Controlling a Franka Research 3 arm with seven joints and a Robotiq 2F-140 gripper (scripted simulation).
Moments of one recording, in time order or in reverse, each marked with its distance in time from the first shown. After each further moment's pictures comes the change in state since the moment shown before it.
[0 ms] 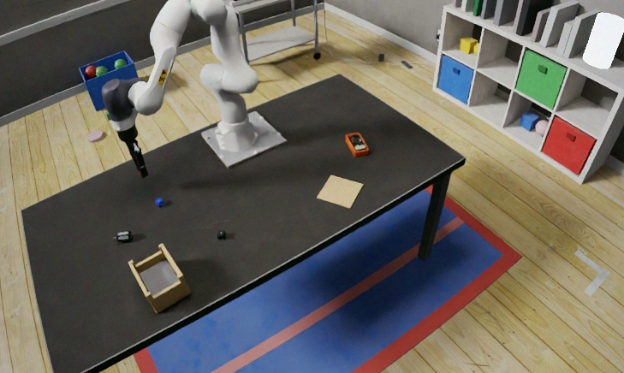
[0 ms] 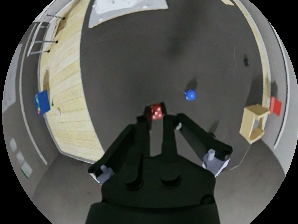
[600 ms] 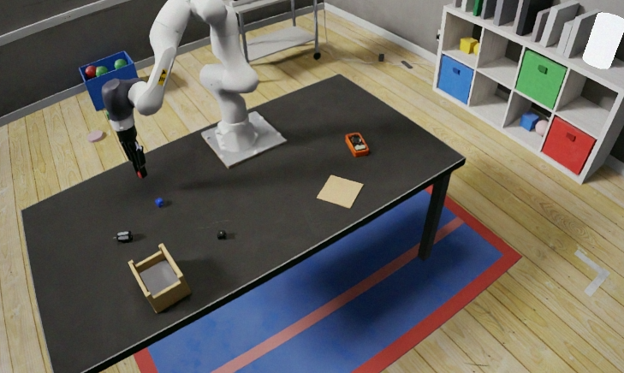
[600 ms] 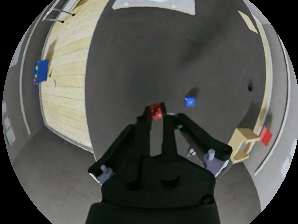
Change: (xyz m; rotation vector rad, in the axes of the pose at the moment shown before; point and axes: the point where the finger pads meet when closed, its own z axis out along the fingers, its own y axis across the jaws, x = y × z) arm -0.007 0.002 -0.002 0.001 -0.020 -0.285
